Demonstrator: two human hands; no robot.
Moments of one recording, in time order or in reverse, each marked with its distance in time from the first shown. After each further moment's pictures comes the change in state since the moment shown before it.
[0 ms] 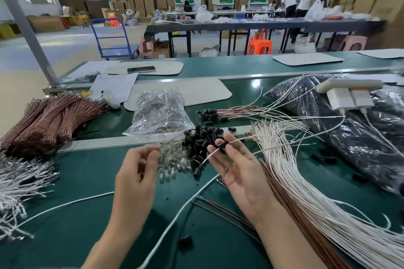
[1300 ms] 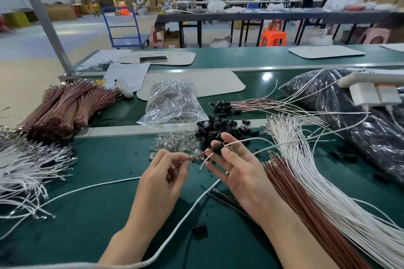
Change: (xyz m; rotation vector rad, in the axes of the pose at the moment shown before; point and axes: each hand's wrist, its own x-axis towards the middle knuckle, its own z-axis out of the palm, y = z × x) left_hand -0.018 -0.026 0.000 0.235 -0.115 0.222; right_hand -0.002 0.027 0.003 -0.103 -0.178 0.066
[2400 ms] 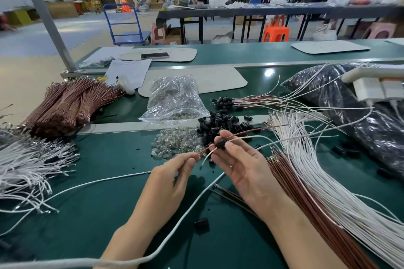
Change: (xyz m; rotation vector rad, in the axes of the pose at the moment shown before) left_hand -0.004 0.001 -0.001 -0.038 -0.196 -0.095; right_hand -0.003 -0.005 0.002 0.020 -0.028 -0.002
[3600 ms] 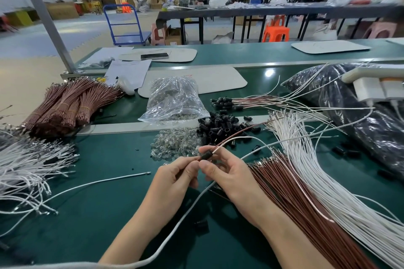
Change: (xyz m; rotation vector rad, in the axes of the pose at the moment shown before) left_hand 0.005 0.023 0.000 -0.342 -0.080 -0.204; right_hand -0.005 0.021 0.005 -0.642 -0.075 -0.085
